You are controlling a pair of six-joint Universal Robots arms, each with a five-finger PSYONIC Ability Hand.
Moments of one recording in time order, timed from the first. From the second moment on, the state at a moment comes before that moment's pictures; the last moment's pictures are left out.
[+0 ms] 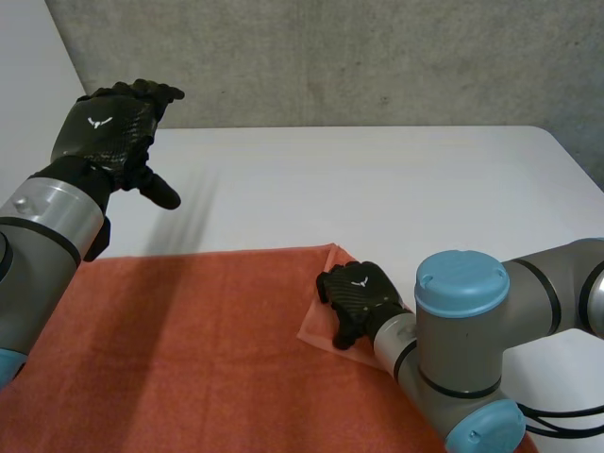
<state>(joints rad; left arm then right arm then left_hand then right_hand) 4.37 -1.61 -1.65 3.33 -1.51 3.24 2.24 -0.97 1.58 -0.20 1.51 3.02 0.20 0.20 0.21 0.20 0.05 0.60 0.70 0.70 0.70 0.49</state>
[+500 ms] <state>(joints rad) 4.37 -1.61 -1.66 3.33 -1.51 3.24 2.23 -0.98 1.57 -0.22 1.51 2.99 0.20 0.20 0.21 0.20 0.05 0.58 0.66 0.66 0.66 0.50</state>
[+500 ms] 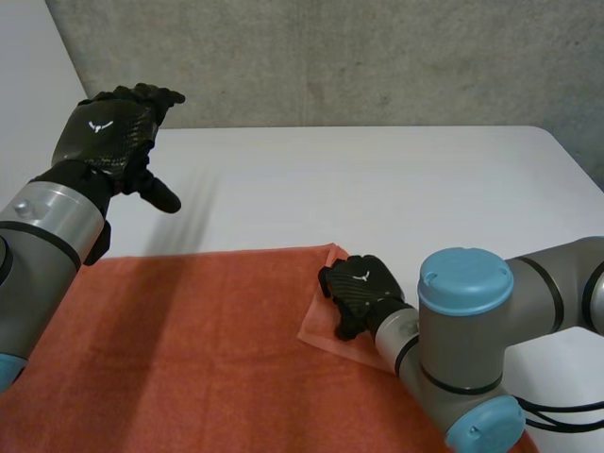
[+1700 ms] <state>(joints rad) 4.37 -1.61 -1.68 3.33 -1.51 3.24 2.23 -0.93 1.52 -0.18 1.52 2.98 0.20 0.20 0.21 0.20 0.05 0.57 0.66 0.66 0.66 0.45</state>
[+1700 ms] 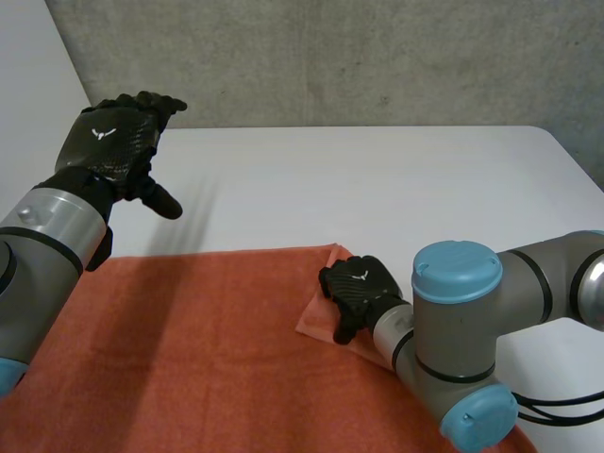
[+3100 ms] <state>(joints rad) 4.60 -2.05 -1.61 3.32 -1.29 3.52 1.99 -1.50 1.53 0.67 0.97 2.49 0.20 0.20 0.21 0.20 0.05 0.96 1.17 1.18 1.19 0.98</state>
